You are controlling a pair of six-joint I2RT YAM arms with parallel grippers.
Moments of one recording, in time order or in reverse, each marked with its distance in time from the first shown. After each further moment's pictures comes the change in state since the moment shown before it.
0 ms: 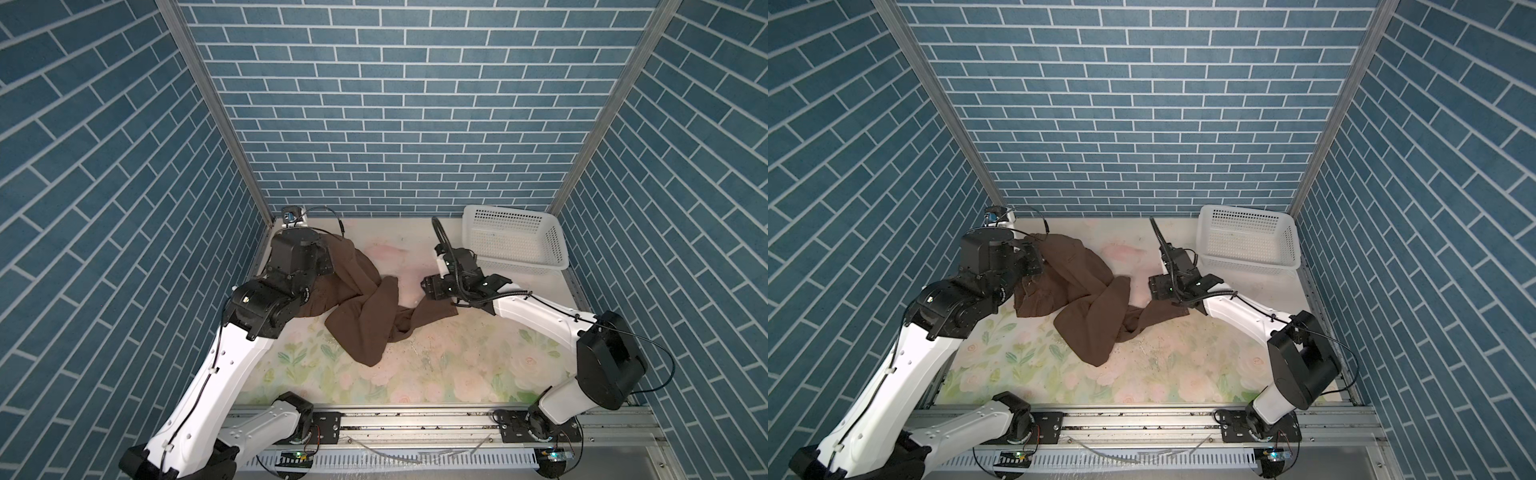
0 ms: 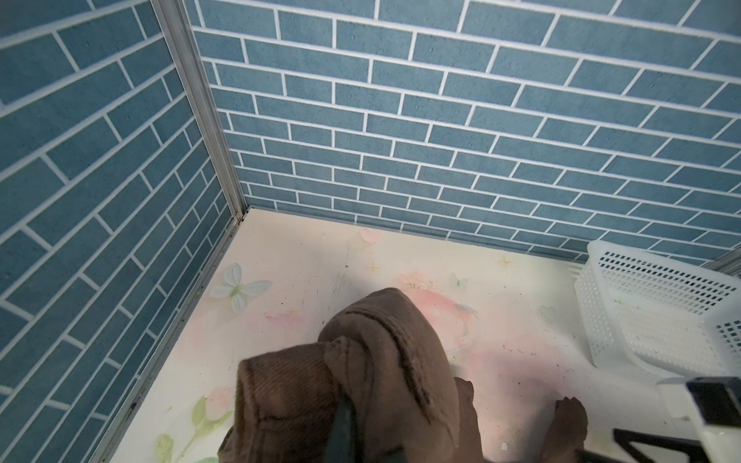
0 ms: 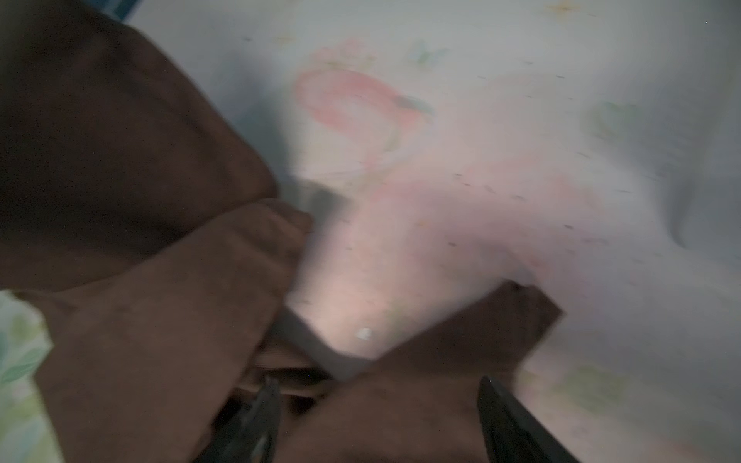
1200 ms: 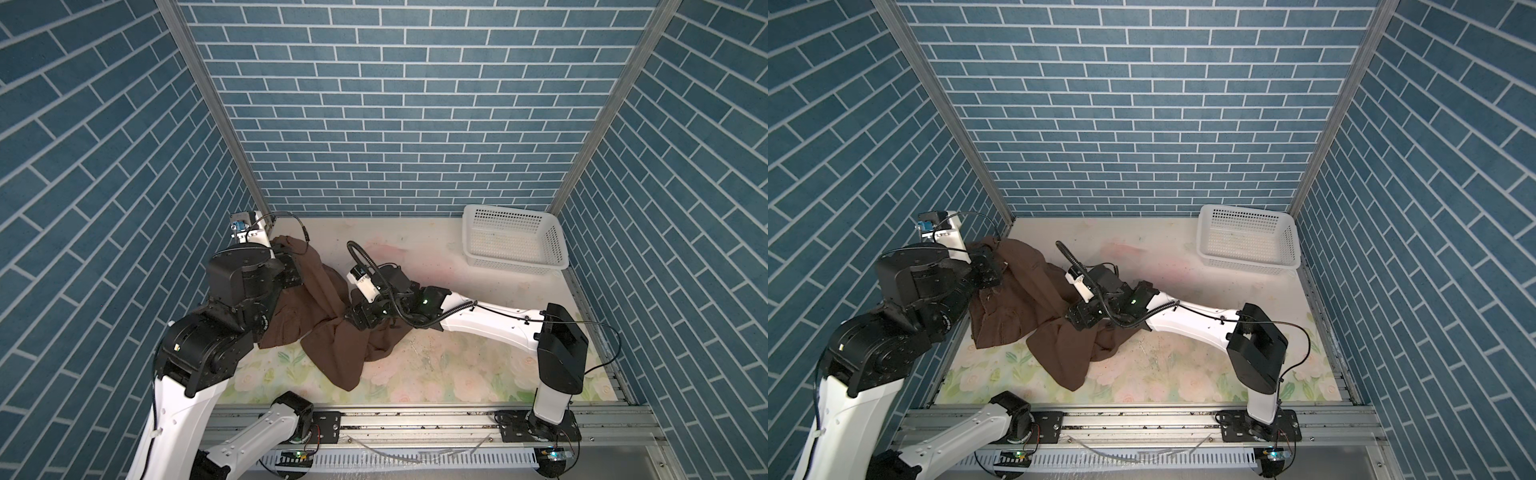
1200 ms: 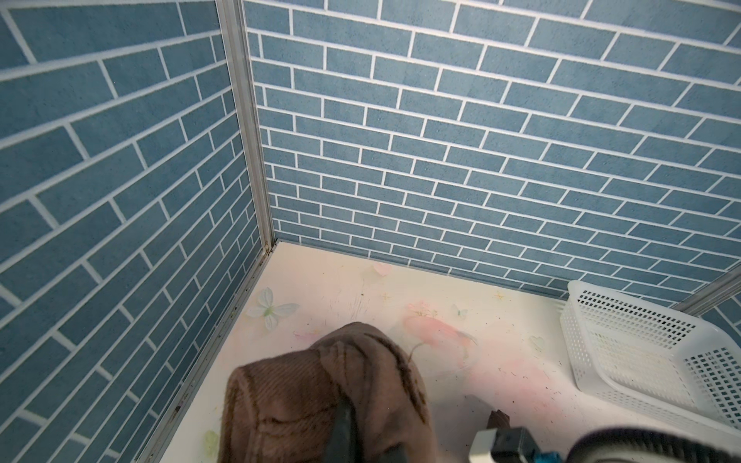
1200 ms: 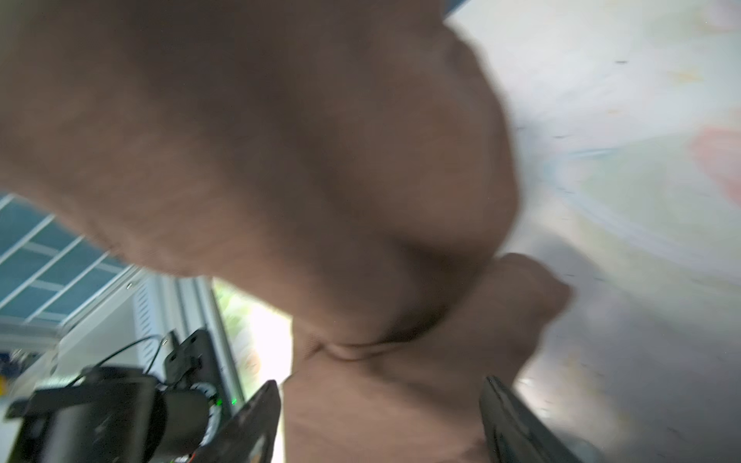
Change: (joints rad) left arm 0.000 -0.117 0.179 -0.185 -0.048 0.030; right arm 0.400 0.259 0.369 0.013 -0.132 -0.017
